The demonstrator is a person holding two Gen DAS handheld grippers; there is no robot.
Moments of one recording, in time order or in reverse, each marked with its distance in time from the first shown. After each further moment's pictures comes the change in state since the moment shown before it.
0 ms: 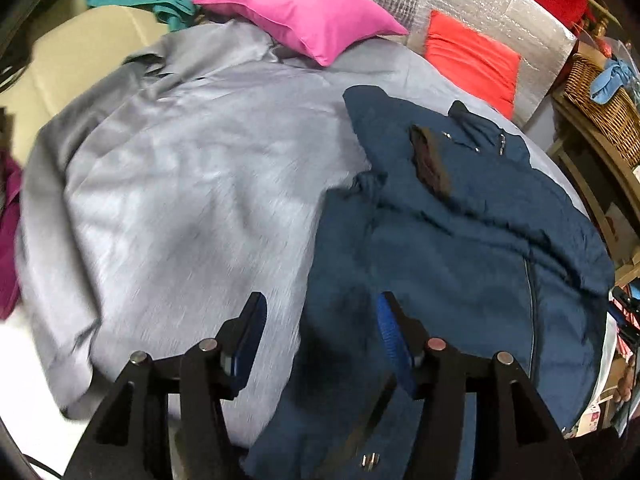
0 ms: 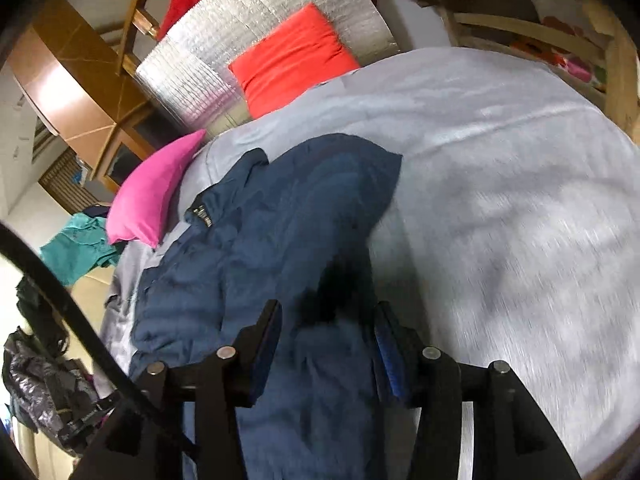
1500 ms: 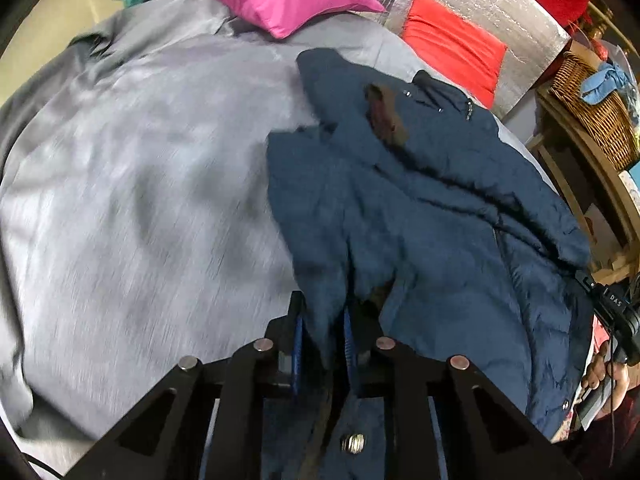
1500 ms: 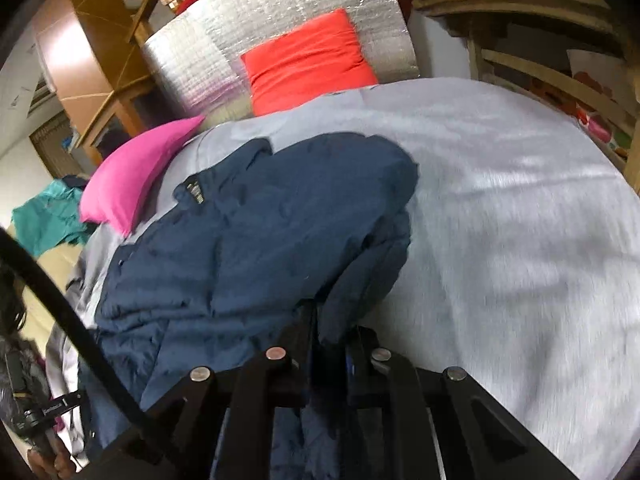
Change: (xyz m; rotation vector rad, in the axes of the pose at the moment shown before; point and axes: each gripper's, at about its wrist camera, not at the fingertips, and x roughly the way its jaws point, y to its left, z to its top) left arm 0.084 -0.059 0.064 -0.016 0.083 -0.133; right arm 0.039 0.033 -0.008 -0.142 -0.064 -0.128
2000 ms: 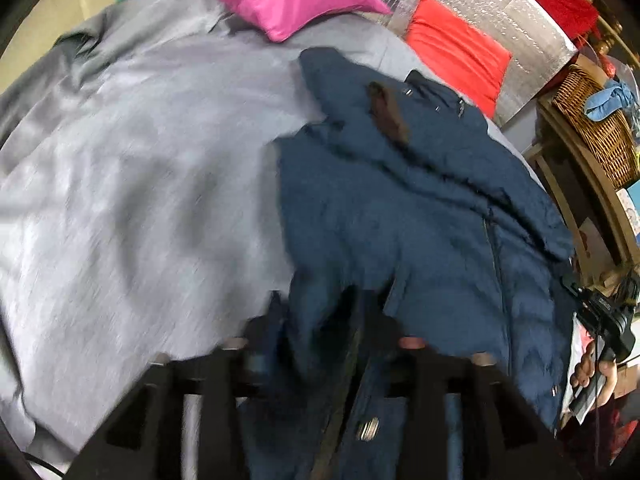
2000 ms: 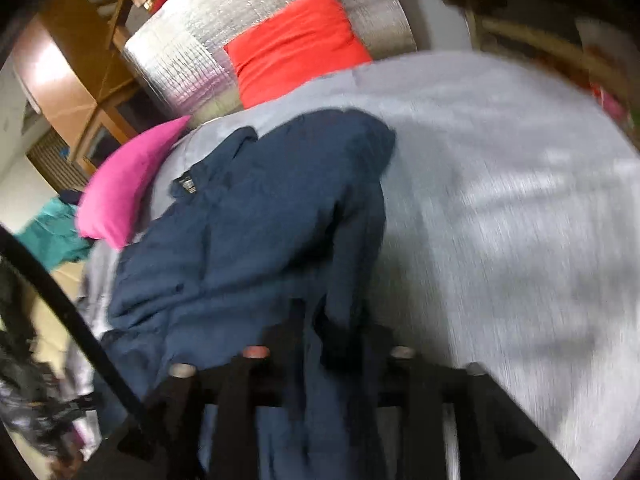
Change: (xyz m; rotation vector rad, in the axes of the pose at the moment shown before) left arm 0.005 0.008 0.018 -0.049 0.045 -0.046; right arm 0.004 -0.031 0.014 0.091 0.111 0.093
